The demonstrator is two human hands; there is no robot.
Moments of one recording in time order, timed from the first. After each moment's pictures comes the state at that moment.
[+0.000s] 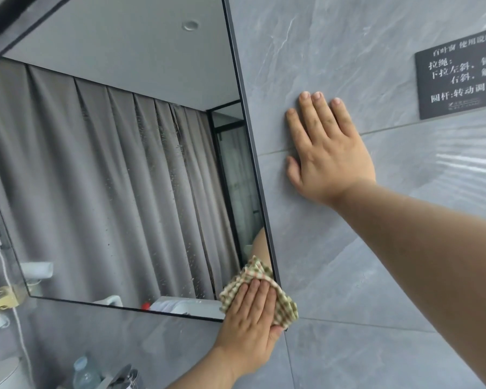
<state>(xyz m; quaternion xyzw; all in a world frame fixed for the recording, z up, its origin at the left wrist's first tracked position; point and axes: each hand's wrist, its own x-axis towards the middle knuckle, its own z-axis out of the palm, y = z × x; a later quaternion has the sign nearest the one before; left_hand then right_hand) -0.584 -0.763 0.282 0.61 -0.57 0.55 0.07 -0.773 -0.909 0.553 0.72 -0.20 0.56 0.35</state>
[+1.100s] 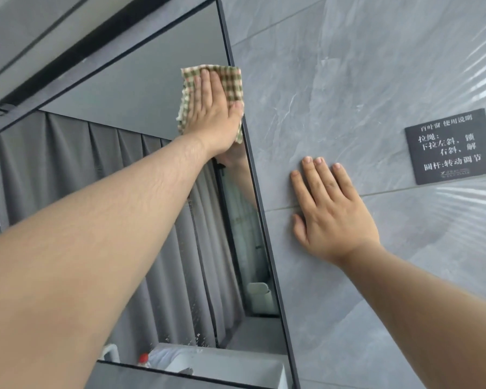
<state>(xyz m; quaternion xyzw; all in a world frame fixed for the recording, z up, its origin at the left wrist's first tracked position) -0.628 -0.781 0.749 0.75 -0.45 0.42 0.25 -0.772 -0.906 0.552 0.72 -0.21 0.56 0.35</state>
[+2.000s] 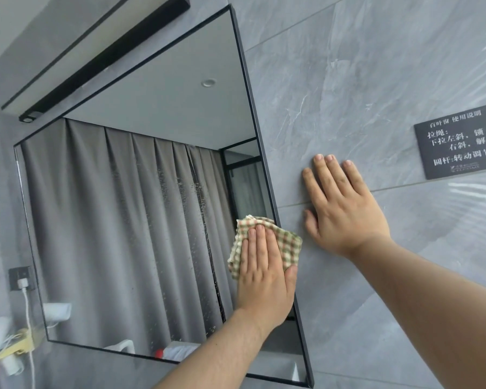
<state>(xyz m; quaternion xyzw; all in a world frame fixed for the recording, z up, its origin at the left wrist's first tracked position) -0.623 -0.785 0.457 0.72 -0.47 0.47 0.20 -0.771 -0.905 0.552 0.72 -0.21 0.57 0.34</state>
